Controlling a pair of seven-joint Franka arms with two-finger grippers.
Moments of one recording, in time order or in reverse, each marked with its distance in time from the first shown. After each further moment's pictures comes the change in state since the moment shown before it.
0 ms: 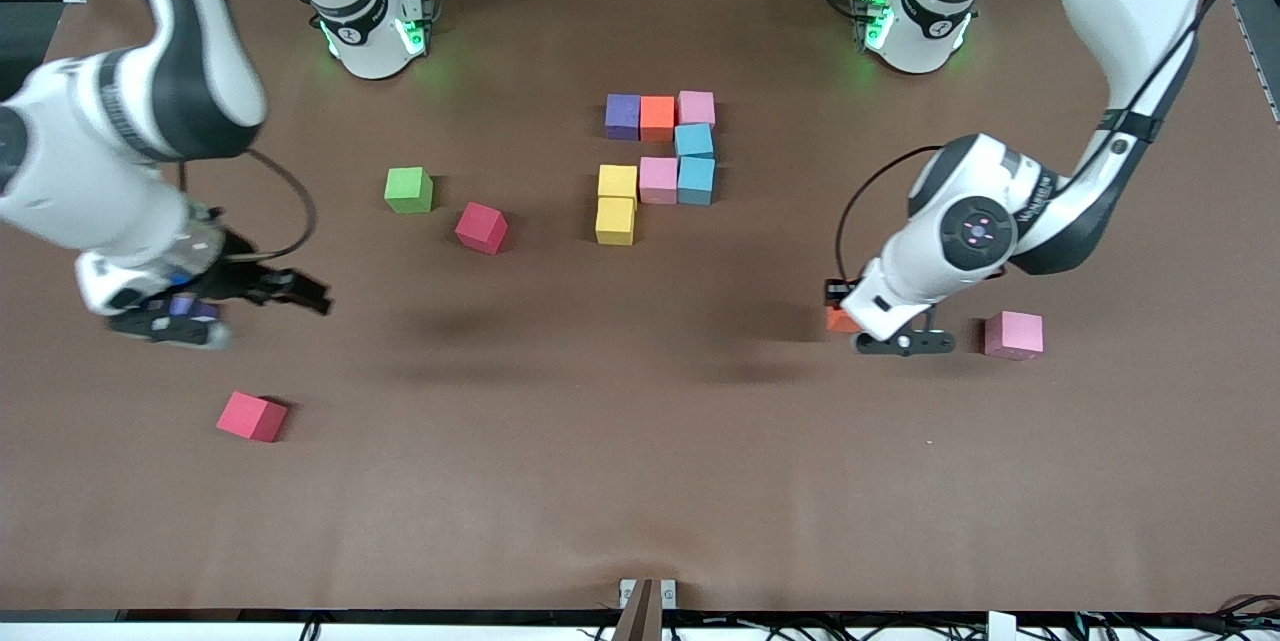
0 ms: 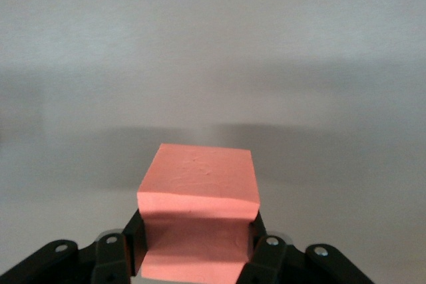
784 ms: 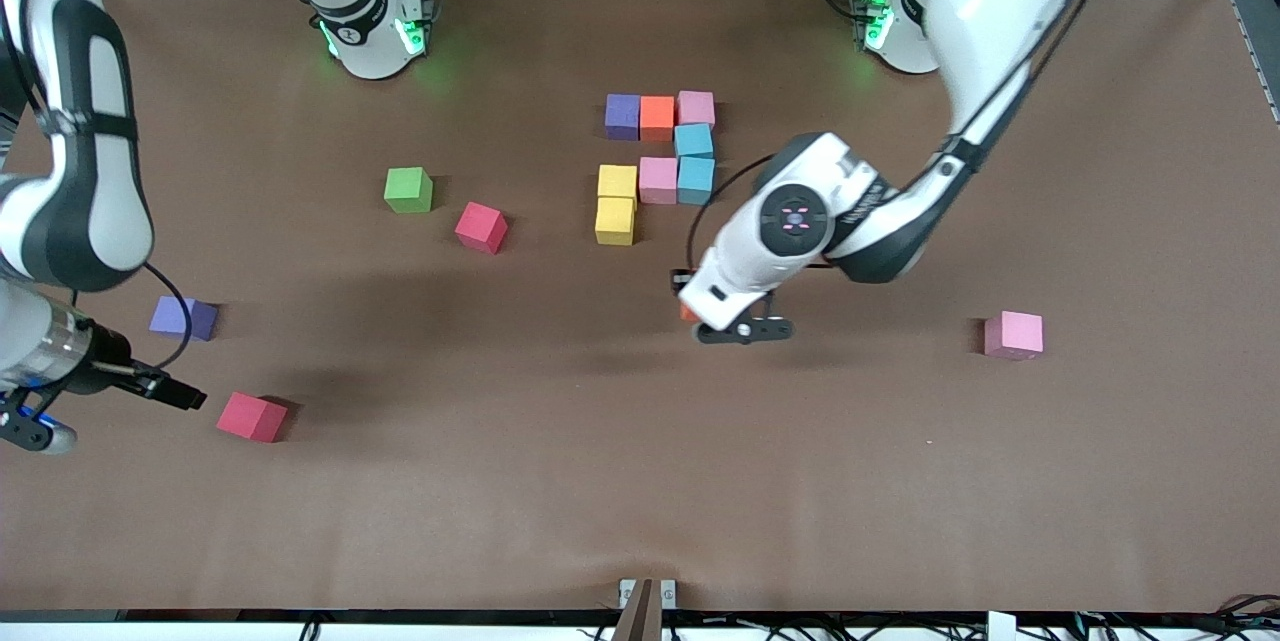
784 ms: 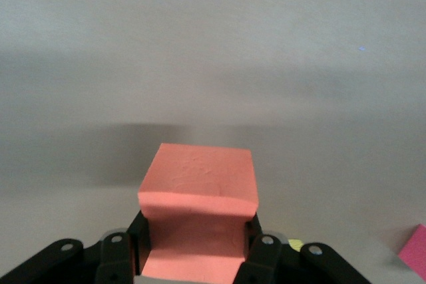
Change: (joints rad) left arm -0.535 0.194 0.236 0.354 -0.163 -0.002 -0.210; right arm -0.209 0.357 0.000 0.319 -0.064 0.049 -0.013
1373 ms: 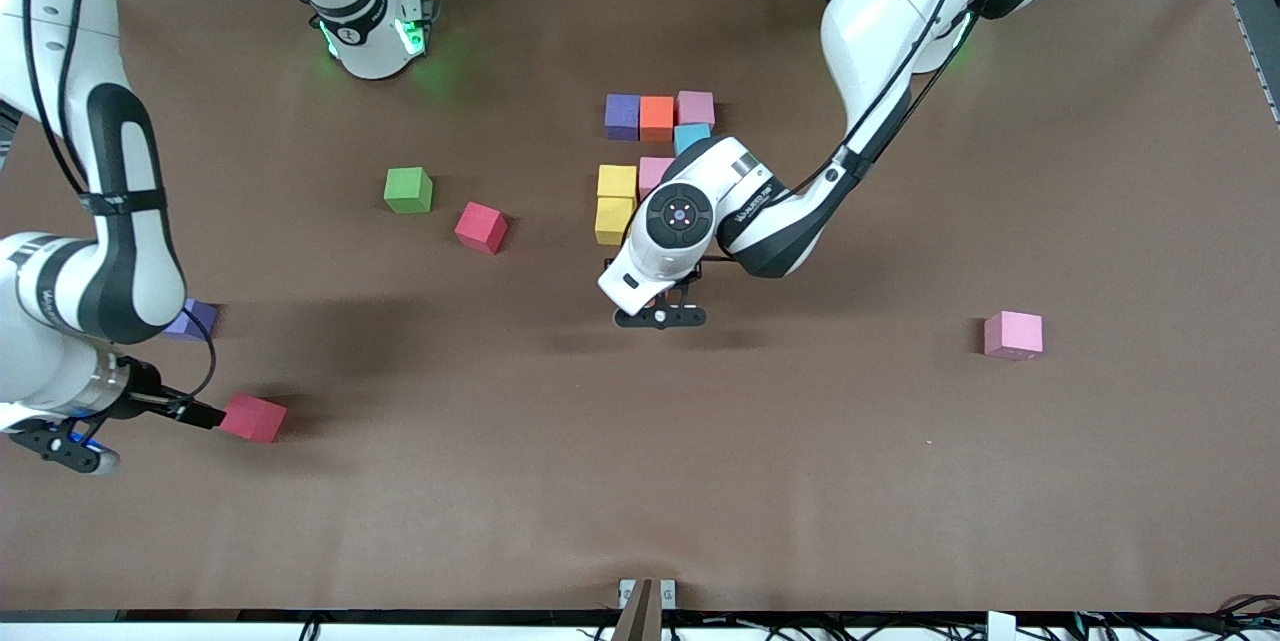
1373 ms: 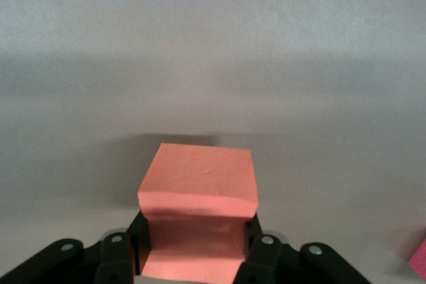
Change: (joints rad) left arm -0.224 0.117 0.144 0.118 -0.057 0.001 -0.006; right arm -0.022 0.141 0.003 0.026 0.000 0.079 -0.034
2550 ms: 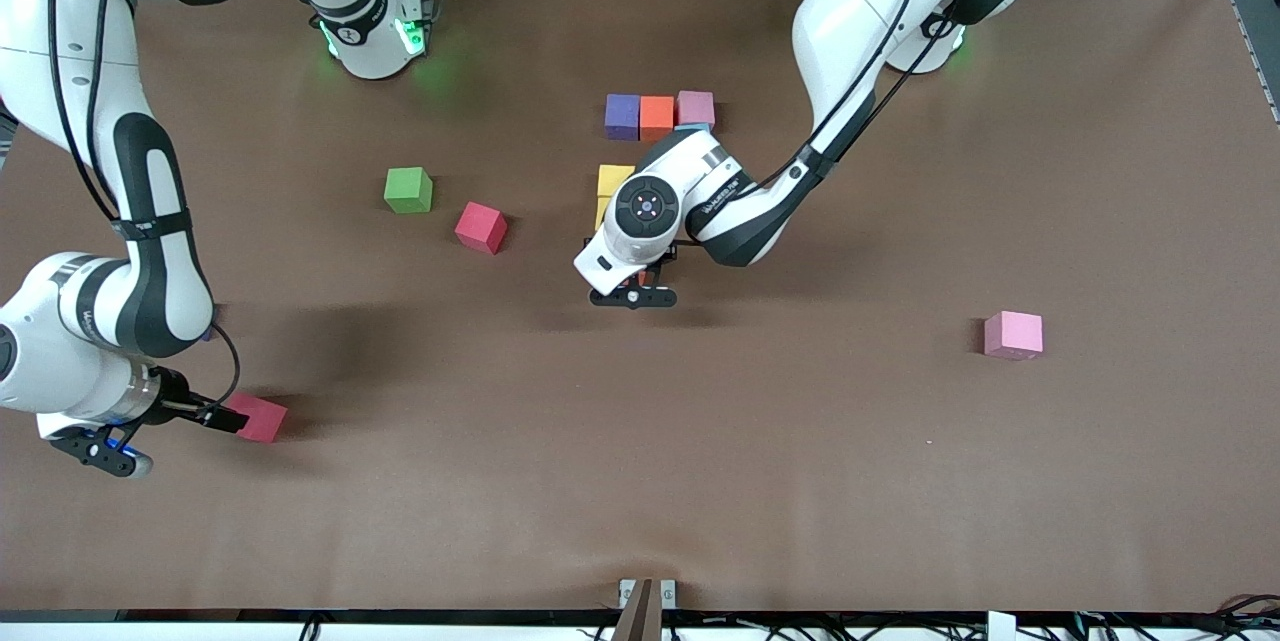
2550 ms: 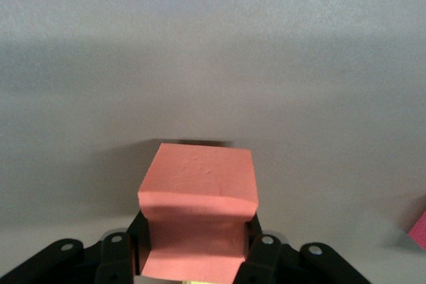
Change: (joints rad) left arm -0.063 0.038 0.002 0.004 -0.038 0.007 -0.020; right arm 0.000 0.062 0.007 0.006 0.042 0.037 0.000
